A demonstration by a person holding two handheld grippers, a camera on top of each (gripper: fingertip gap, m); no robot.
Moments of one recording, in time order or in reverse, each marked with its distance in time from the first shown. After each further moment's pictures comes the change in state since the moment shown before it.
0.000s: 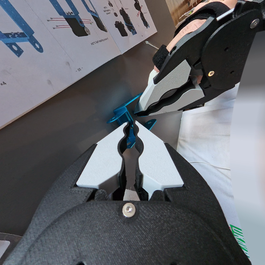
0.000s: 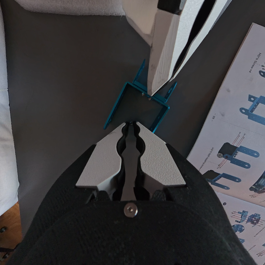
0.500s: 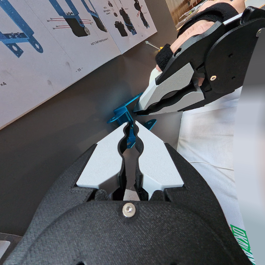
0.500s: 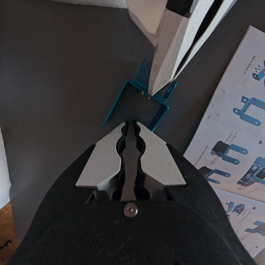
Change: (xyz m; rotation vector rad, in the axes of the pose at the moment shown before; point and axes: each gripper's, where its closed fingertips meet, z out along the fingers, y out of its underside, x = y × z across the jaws) left arm 0.000 0.000 0.000 0.000 -0.002 0.003; right arm 0.003 0.003 -0.001 -0.048 0.054 -0.040
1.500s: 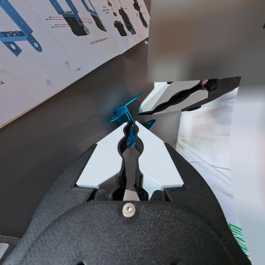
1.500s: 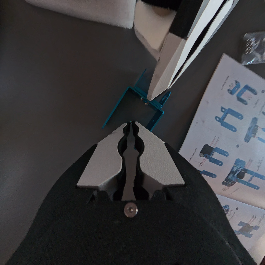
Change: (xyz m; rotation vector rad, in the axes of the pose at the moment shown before) left arm 0.000 0.000 0.001 0.000 0.012 -0.008; right arm 0.003 -0.009 -0.008 0.108 0.086 -0.080
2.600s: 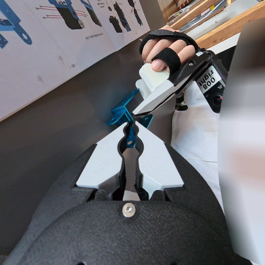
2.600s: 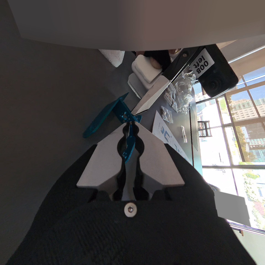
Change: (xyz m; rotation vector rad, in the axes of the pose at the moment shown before) left arm 0.004 0.002 0.003 -0.013 0.071 -0.035; right arm 0.016 -0.022 -0.008 0.488 0.579 -0.462
